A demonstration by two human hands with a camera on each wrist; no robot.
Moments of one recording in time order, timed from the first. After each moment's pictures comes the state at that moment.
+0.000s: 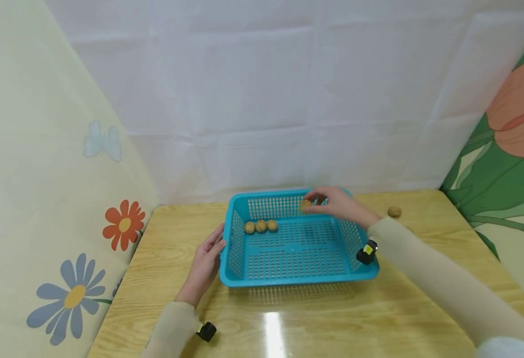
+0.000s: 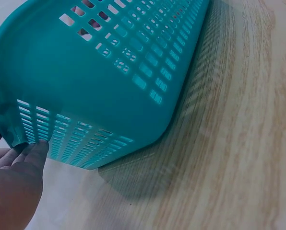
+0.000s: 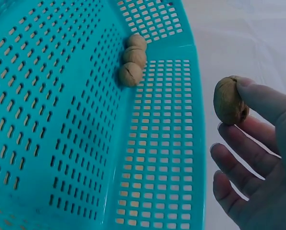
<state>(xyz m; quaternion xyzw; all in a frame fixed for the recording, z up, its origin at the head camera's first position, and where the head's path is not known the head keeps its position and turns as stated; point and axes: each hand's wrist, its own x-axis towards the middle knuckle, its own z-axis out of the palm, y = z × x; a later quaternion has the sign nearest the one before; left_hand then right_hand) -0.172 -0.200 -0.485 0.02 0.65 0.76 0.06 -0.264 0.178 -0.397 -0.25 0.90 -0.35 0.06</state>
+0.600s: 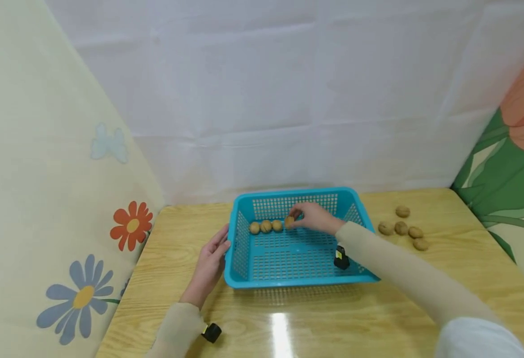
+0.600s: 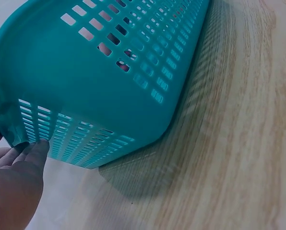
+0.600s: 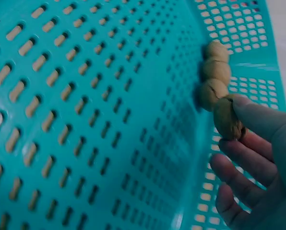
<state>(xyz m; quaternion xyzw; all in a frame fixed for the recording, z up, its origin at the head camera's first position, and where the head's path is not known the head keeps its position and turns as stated) -0.165 -0.201 -0.486 0.02 0.65 0.76 0.05 -0.279 0.114 -0.460 -0.22 0.91 -0.31 0.13</state>
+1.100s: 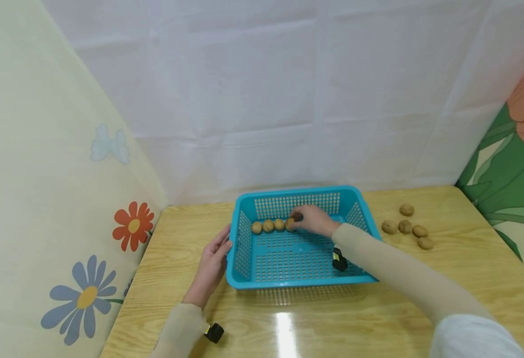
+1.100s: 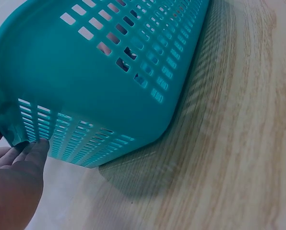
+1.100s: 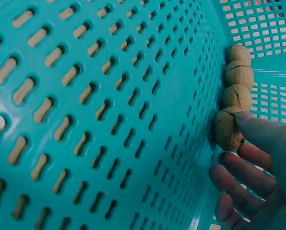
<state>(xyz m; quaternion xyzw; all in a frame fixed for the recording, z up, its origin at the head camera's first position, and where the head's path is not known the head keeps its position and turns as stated) -0.166 -0.201 -0.492 0.02 0.64 0.76 0.06 -0.281 0.103 -0.476 -0.21 0.93 -0.28 0.10</state>
